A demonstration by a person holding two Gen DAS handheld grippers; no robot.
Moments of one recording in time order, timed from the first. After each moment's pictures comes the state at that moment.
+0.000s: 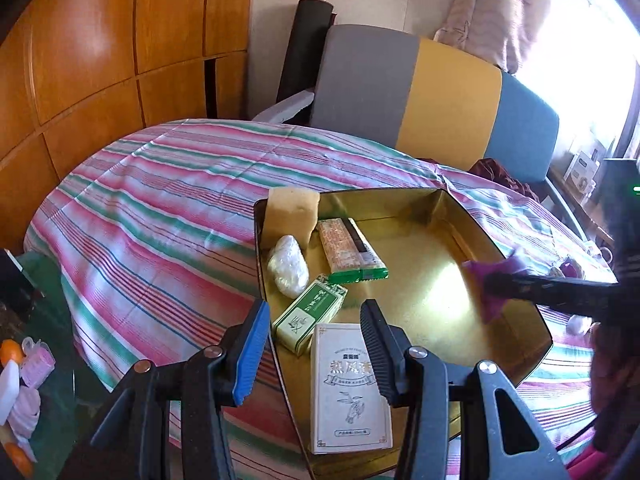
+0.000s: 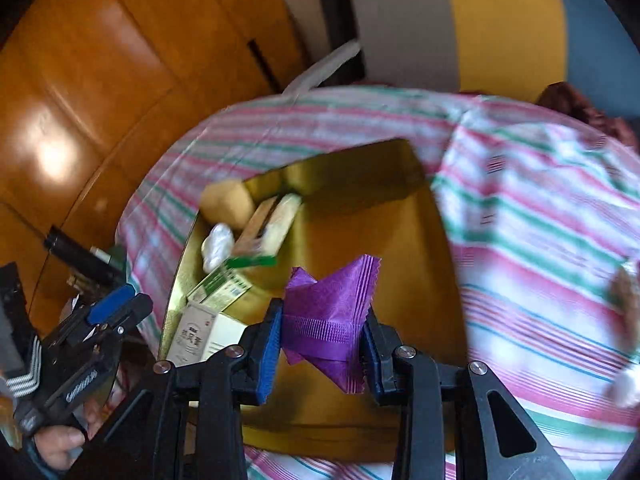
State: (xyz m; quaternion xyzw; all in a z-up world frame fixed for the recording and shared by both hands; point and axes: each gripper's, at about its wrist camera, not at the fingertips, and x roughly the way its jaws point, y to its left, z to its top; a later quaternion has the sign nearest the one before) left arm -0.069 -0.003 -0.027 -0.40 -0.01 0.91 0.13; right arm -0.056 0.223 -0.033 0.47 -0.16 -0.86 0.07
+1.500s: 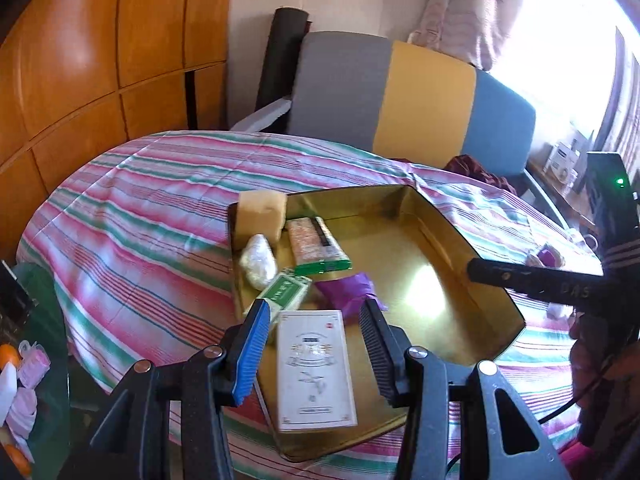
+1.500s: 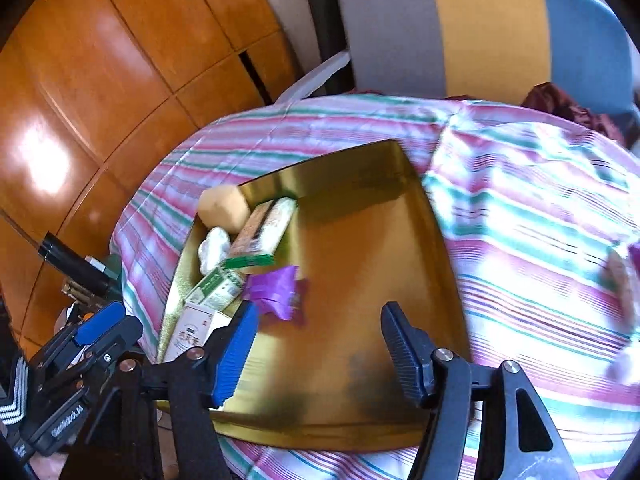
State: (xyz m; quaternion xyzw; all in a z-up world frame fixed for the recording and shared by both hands) left arm -0.040 0.017 -0.014 -0.39 0.01 0.91 0.17; right arm -0.028 0.237 -0.027 0.44 -0.17 -0.88 0.03
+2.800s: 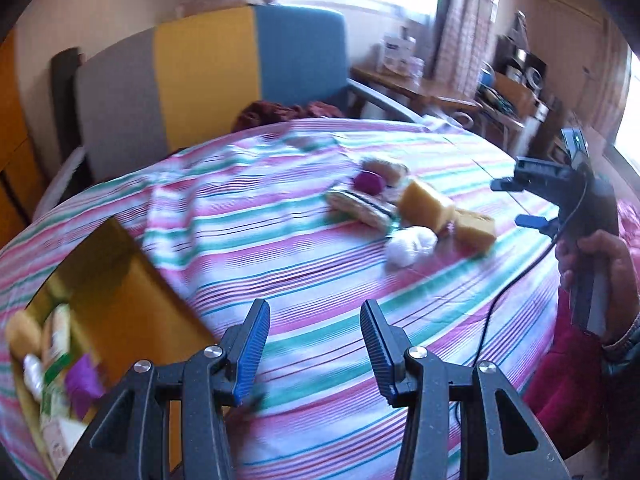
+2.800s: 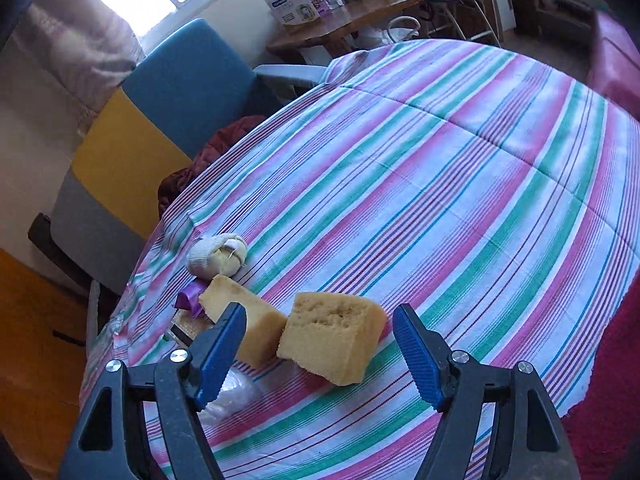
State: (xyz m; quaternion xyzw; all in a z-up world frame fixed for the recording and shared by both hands) left arm 0.021 0.290 -0.021 -0.38 0.18 0.80 0.43; right arm 0.233 0.571 -0.054 0.27 -0.45 -0.75 -0.39
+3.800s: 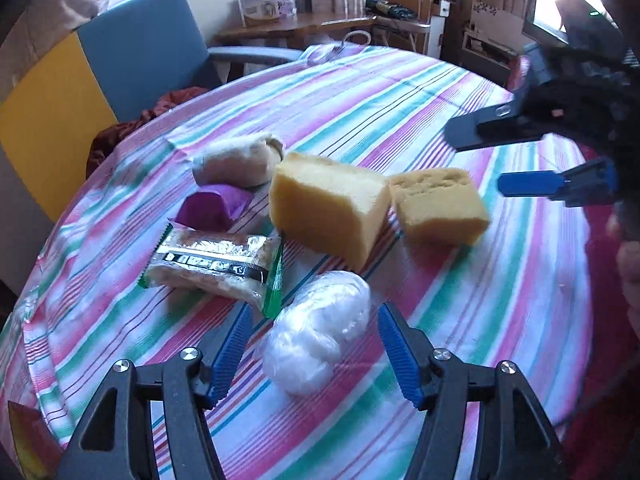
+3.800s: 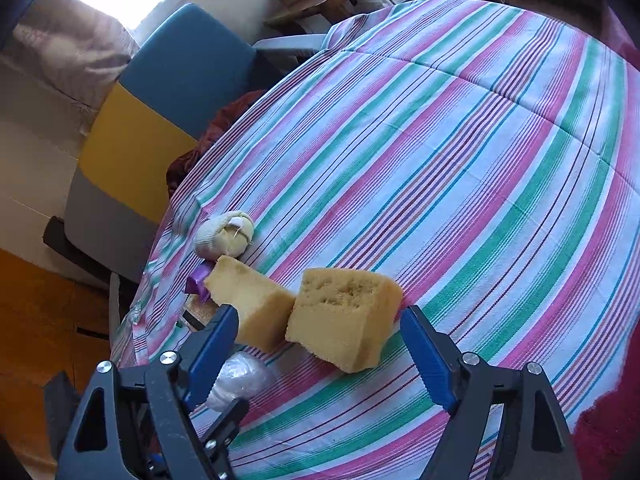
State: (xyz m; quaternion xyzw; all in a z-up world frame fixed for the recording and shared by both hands) left arm 0.032 0.471 -0.093 -0.37 0.34 0.68 0.53; right arm 0.230 0.580 -0.072 0.29 -0.51 -0.74 -0.34
